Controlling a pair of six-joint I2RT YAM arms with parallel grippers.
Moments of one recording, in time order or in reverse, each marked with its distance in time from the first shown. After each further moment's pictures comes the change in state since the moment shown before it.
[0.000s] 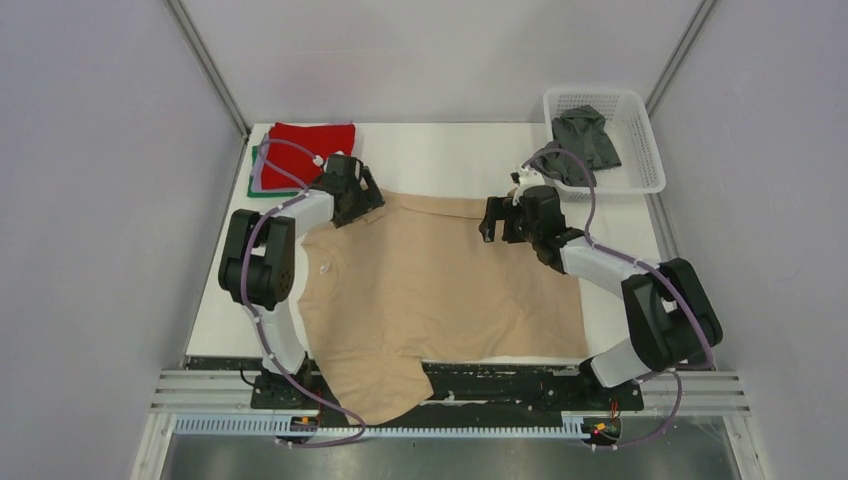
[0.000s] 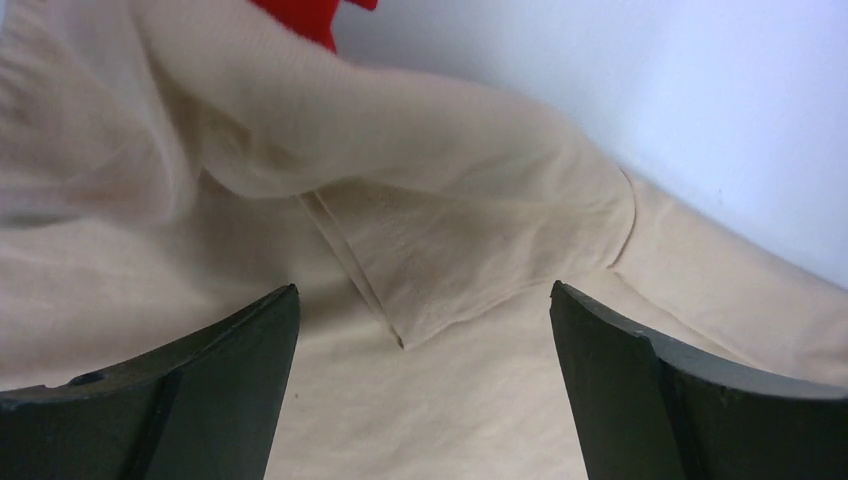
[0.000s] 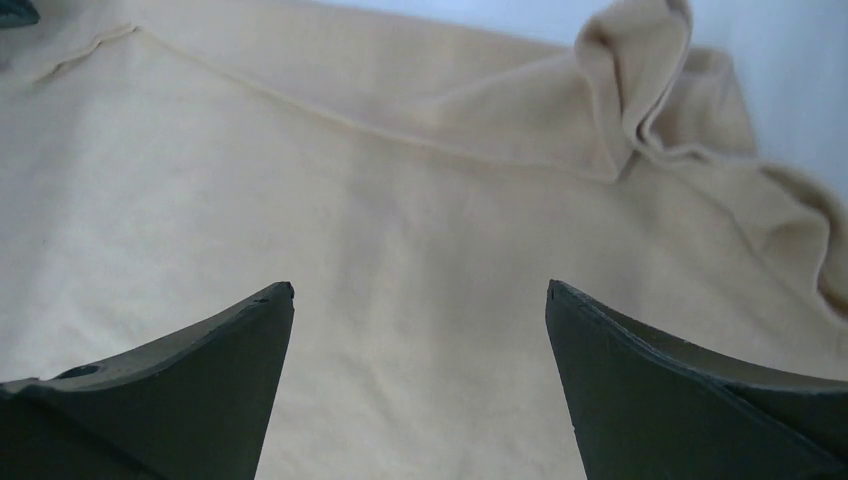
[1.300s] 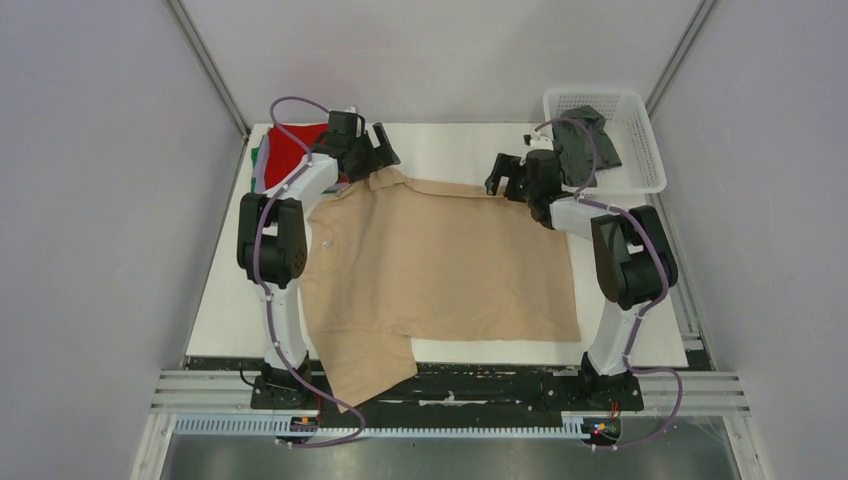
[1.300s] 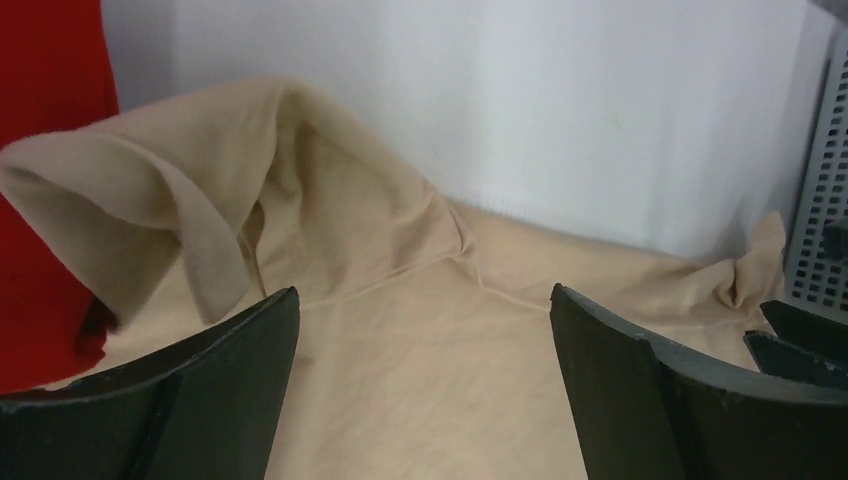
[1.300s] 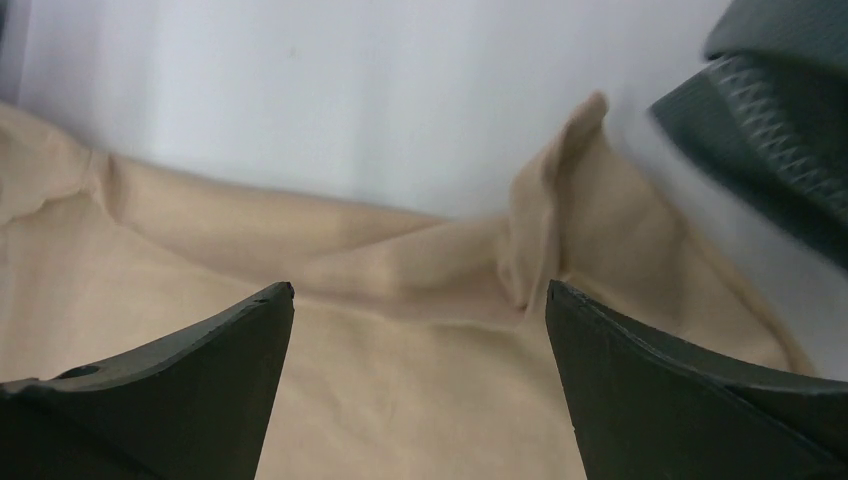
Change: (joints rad) left arm 0.024 0.225 0.476 -0.086 0.224 0.084; right arm -0.148 0.453 0.398 0.153 0.026 0.082
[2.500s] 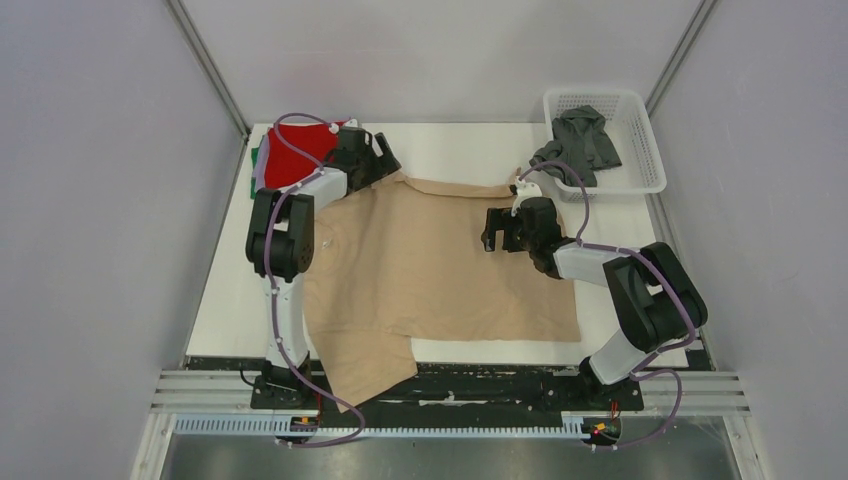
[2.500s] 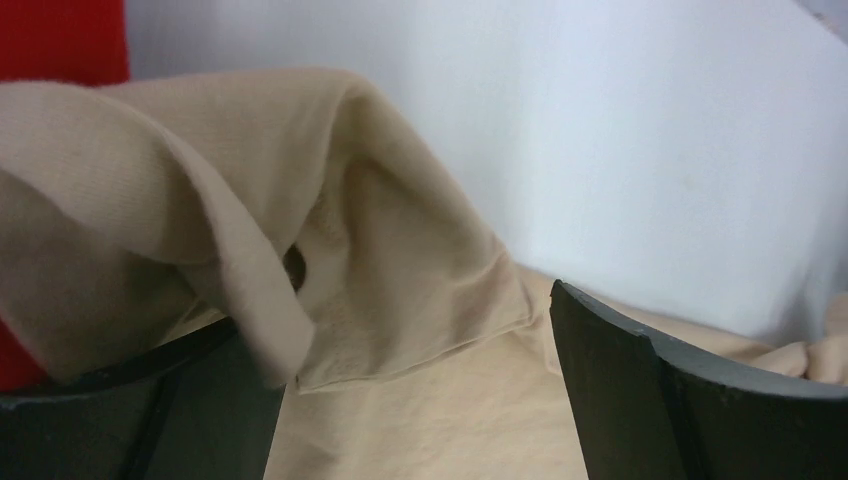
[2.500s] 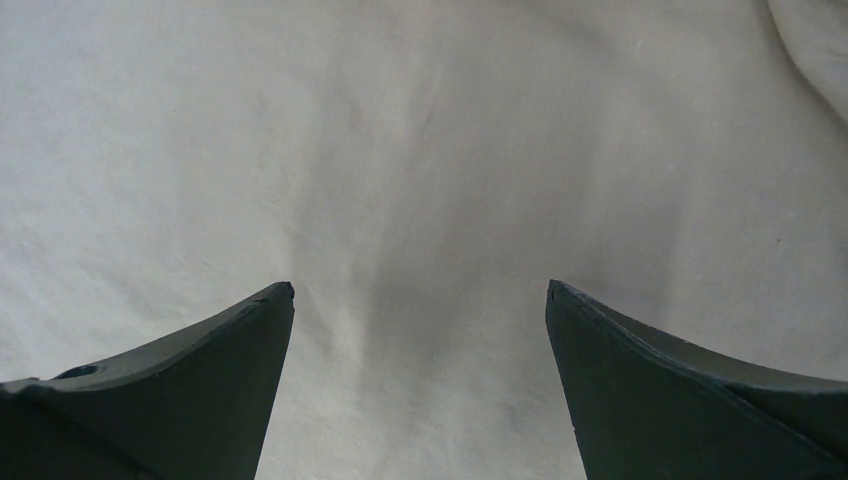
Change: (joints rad) left arm -0.022 0.077 -0.113 0.219 -0.113 -0.050; right arm 0.138 -0.297 -0.439 0.021 0.004 -0.119
